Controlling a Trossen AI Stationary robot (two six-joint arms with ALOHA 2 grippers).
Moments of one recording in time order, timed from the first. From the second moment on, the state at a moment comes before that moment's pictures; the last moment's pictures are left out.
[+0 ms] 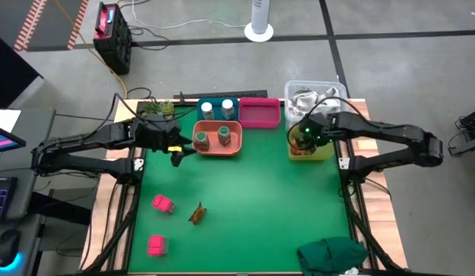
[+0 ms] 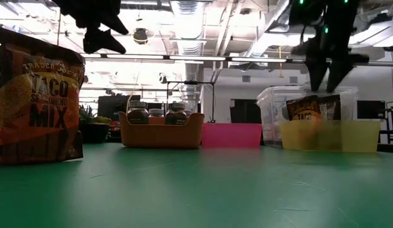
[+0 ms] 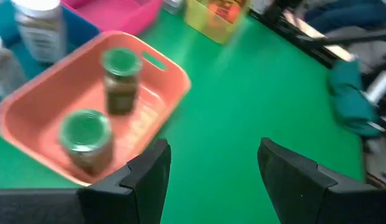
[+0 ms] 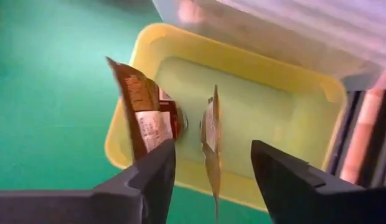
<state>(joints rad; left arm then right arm) 0.23 0.85 0.87 -0.57 0.04 -0.41 -0.33 1.12 0.94 -1.15 0.28 0.89</state>
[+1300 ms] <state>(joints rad) -0.54 1.35 1.16 -0.82 -0.26 -1.12 0.32 1.51 1.46 -1.16 0.58 1.09</state>
